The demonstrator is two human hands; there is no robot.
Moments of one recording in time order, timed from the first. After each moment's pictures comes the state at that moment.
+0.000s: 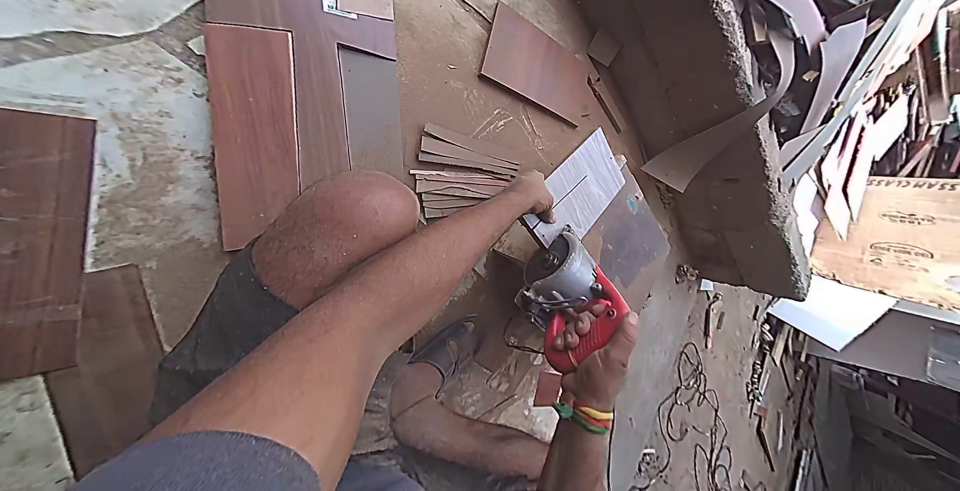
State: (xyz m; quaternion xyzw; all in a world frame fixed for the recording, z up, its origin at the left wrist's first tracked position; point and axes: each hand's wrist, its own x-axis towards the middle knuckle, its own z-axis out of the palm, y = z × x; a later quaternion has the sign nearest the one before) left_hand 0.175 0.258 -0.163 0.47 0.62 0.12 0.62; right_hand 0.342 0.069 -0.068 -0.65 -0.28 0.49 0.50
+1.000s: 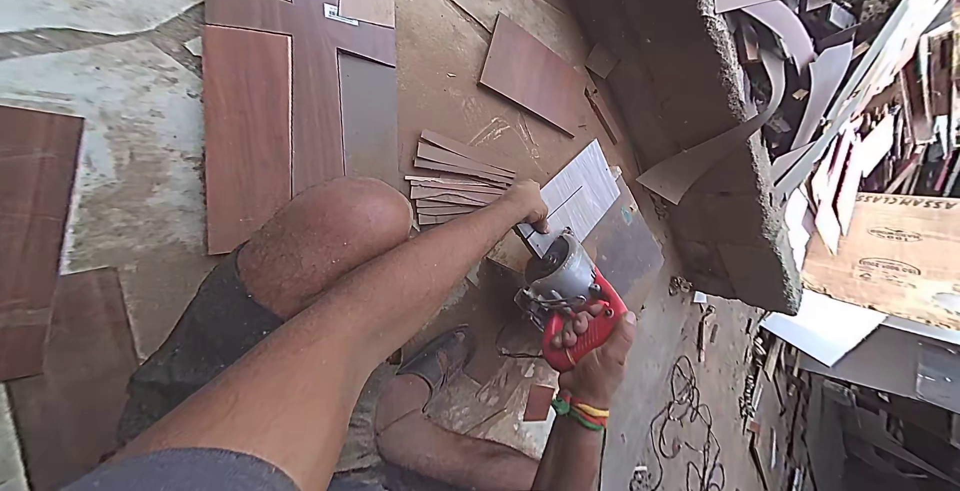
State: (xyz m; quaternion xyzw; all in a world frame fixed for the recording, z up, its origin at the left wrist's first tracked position) left_hand 0.167 0.257 -0.149 0.48 0.60 0.10 0.63; right_hand 0.346 0.089 -0.072 -0.65 -0.30 0.48 0.50
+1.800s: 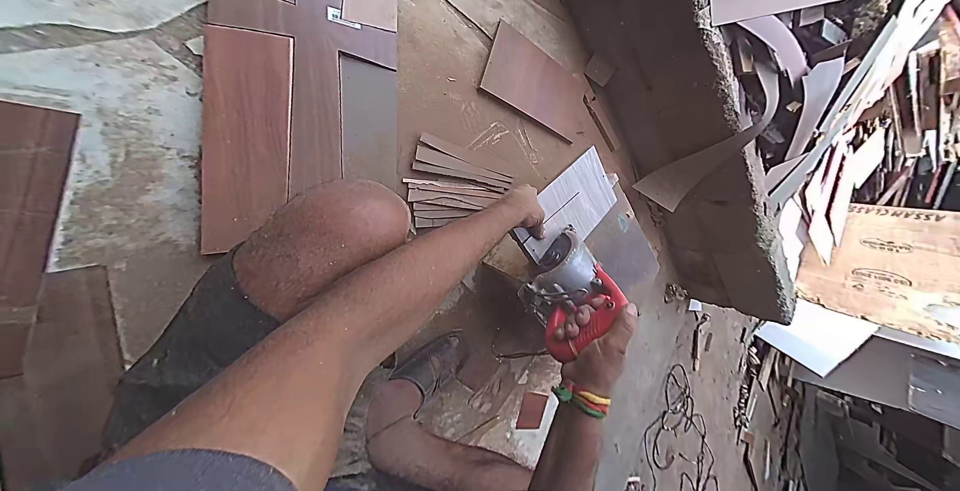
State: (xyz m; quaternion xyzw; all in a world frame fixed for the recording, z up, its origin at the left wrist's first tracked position) left_hand 0.165 0.259 -0.146 0.48 0.60 0.08 0.63; right_hand 0.347 0.111 -0.071 -0.66 -0.30 0.48 0.49
